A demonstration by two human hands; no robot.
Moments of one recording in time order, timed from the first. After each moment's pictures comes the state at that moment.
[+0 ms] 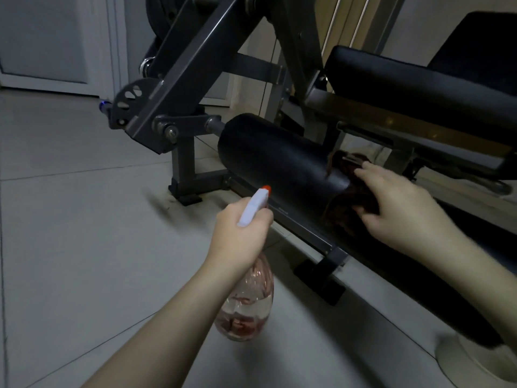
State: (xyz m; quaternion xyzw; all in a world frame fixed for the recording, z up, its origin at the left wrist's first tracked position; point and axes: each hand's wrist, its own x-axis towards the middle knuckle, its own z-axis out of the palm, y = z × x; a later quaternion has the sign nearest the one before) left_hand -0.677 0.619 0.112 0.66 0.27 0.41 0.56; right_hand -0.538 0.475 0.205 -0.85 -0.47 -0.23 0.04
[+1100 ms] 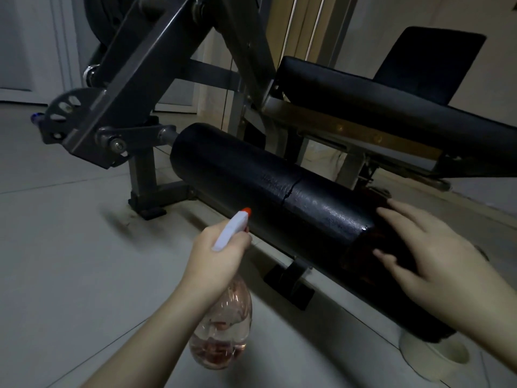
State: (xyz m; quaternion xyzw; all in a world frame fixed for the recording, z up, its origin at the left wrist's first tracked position) left_hand -0.647 0.604 0.101 0.67 0.21 0.37 0.61; right_hand -0.527 0.373 0.199 -0.85 -0.45 -0.27 0.03
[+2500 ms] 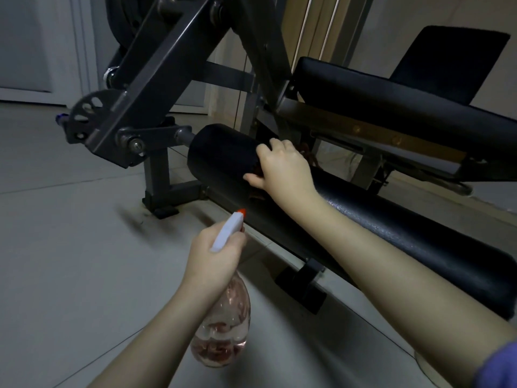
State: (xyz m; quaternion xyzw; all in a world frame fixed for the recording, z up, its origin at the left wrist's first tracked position) left_hand -0.656 0.624 0.091 0.64 0.24 0.40 0.61; right_hand -0.519 0.609 0.197 -0.80 -0.50 -0.34 0.01
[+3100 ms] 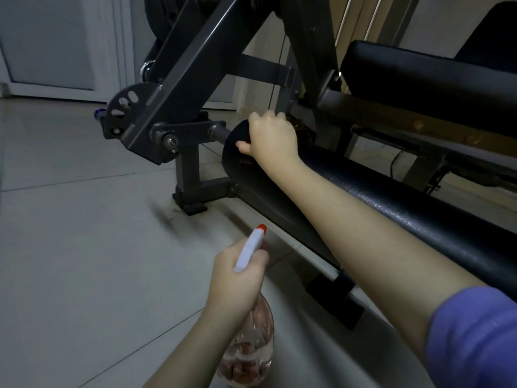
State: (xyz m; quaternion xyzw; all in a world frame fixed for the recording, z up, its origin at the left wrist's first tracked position) left_hand -0.653 0.645 0.056 0.61 0.29 0.39 0.62; right_hand -0.519 0.733 0.204 -0.80 -0.49 -0.33 0.02
